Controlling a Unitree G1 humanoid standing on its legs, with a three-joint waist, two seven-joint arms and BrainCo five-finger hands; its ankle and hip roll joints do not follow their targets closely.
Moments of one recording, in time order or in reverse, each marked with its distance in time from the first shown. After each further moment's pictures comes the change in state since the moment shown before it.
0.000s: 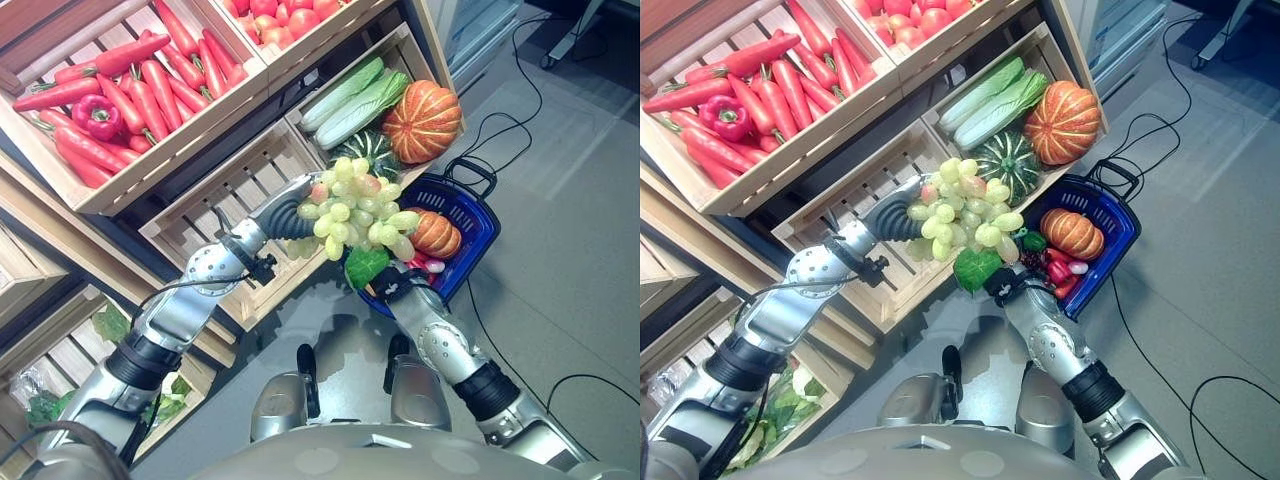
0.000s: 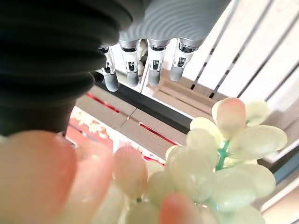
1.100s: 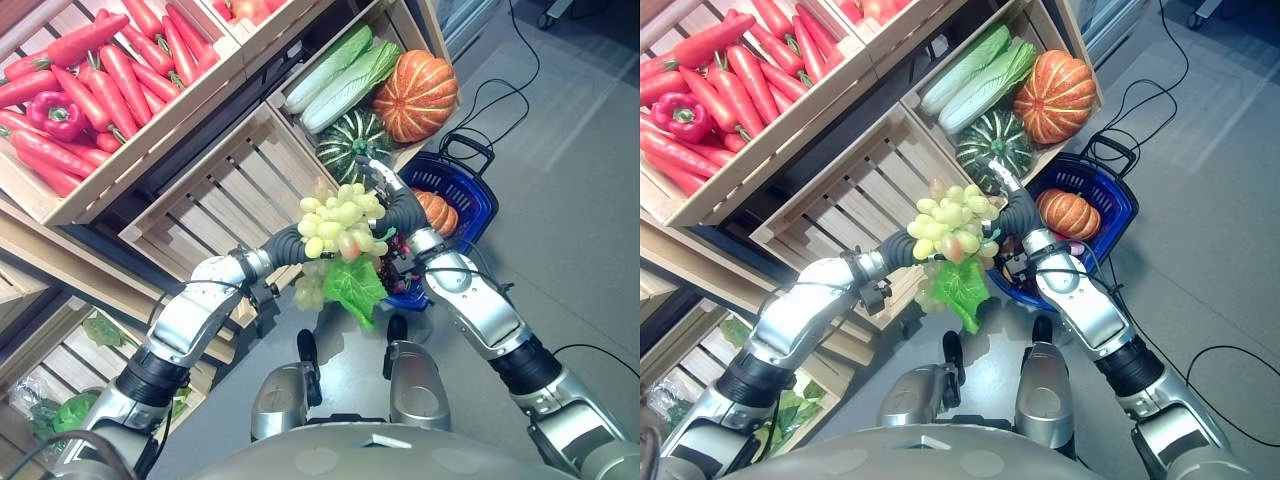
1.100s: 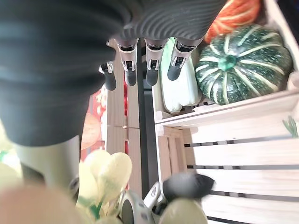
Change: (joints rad) left arm 0.068 -0.065 0.043 -0.002 -0.315 0.389 -0.264; right arm -0.135 -0.175 -0.050 -0.113 -0.745 0.146 0.038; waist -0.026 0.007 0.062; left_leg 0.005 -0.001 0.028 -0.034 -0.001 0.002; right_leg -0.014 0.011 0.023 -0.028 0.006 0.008
